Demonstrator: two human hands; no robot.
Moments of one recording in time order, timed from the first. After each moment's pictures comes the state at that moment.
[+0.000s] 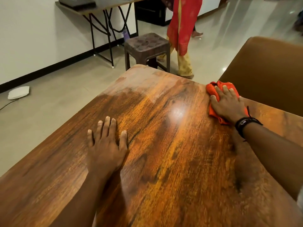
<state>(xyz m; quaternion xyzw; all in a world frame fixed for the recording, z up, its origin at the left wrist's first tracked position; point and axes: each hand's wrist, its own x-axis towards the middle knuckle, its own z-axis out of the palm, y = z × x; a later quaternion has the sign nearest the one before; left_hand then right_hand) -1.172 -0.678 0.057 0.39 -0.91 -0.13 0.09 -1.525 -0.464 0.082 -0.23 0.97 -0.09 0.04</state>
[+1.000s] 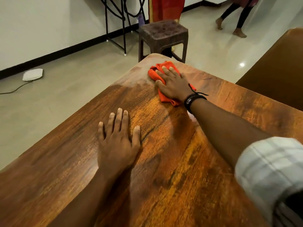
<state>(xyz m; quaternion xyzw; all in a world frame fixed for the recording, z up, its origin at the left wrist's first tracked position) -1.174 -0.677 0.063 0.40 -0.90 -0.13 0.08 -1.460 -0.683 0.081 -0.48 0.87 -0.07 0.08</state>
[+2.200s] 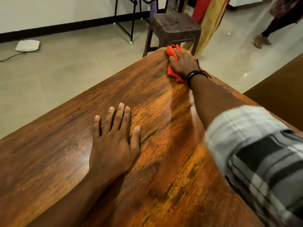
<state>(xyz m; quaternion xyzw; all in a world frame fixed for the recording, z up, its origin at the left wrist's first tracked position) -1.175 -0.676 0.059 0.41 -0.90 -0.13 0.09 -1.535 -0.761 0.081 -0.42 0.90 -0.10 0.08</state>
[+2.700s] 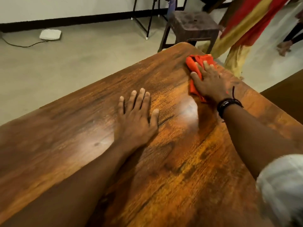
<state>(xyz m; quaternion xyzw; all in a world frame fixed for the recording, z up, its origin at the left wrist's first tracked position) -1.175 -0.674 0.067 0.41 -0.90 -0.16 0.06 -1.471 -0.655 0.081 -0.45 0.88 -0.10 0.05</state>
